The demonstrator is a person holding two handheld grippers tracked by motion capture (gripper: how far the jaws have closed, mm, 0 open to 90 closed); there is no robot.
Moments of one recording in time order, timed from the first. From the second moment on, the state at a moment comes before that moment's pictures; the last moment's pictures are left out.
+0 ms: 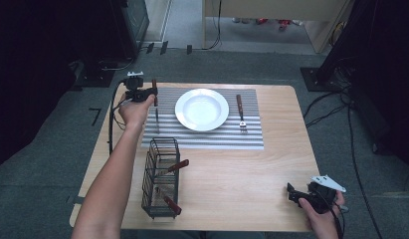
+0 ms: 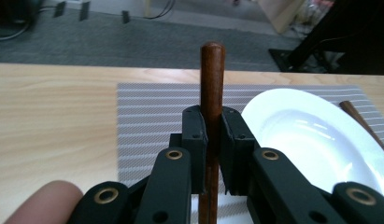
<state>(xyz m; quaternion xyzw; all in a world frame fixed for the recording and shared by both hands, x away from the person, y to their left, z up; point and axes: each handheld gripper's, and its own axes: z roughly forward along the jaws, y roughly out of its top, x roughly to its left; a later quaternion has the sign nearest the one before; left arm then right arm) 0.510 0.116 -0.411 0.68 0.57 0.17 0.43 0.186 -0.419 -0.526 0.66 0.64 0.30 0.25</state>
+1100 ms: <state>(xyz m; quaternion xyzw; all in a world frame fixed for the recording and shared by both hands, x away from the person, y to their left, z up) 0.572 0.106 -0.504 0.62 0.63 0.09 0.46 0.186 -0.420 -0.526 0.66 0.64 0.30 0.25</state>
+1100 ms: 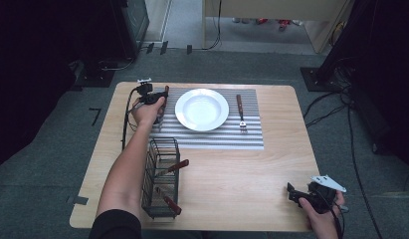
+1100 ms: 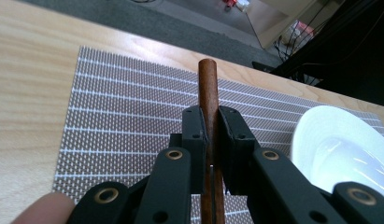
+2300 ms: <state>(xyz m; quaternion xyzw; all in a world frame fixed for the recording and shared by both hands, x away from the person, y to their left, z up) 0.565 0.104 -0.510 0.67 0.62 0.14 0.39 0.186 -0.420 -0.526 0.66 0.64 0.30 0.25</state>
